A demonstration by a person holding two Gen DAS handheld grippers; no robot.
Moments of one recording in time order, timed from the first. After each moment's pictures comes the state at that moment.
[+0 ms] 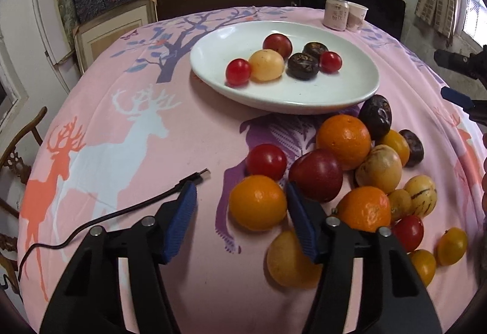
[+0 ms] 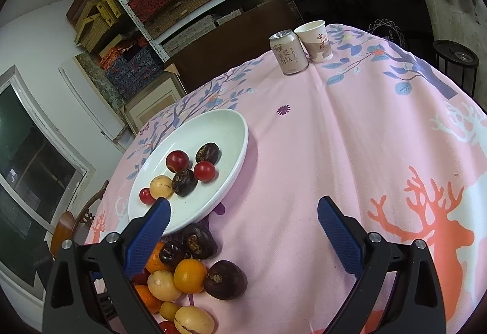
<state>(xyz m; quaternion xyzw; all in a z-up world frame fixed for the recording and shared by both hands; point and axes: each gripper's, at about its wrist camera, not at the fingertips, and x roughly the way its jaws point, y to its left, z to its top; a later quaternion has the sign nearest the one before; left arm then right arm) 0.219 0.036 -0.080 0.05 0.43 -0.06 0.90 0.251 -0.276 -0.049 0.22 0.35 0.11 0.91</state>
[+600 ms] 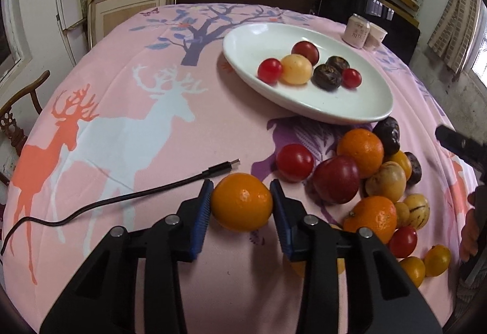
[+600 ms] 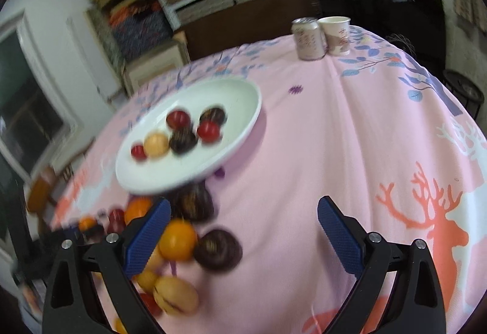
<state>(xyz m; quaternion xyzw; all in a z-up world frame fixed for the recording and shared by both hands) 0.216 0.070 -0.080 -0.02 0.44 -0.04 0.90 0.235 -0.240 -0.063 0.10 0.38 0.11 0.91</state>
